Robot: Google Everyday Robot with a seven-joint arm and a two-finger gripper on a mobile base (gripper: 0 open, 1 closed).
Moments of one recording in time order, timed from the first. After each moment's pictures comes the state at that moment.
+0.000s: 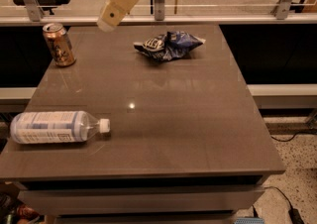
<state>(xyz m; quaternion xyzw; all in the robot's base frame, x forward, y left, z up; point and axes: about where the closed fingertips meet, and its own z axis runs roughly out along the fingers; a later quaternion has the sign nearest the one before) 0.565 0.076 1.067 -0.63 0.66 0.12 0.39</state>
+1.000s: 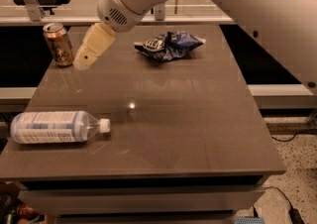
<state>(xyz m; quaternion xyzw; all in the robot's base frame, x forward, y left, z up) 0.572 0.140 0.968 -0.62 0.68 0.20 0.34</state>
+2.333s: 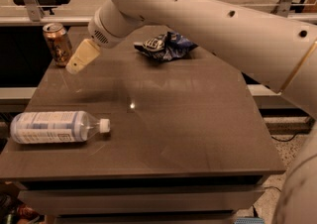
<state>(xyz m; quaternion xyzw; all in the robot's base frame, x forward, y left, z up) 0.638 0.178 0.902 -0.53 0.75 0.17 0.37</state>
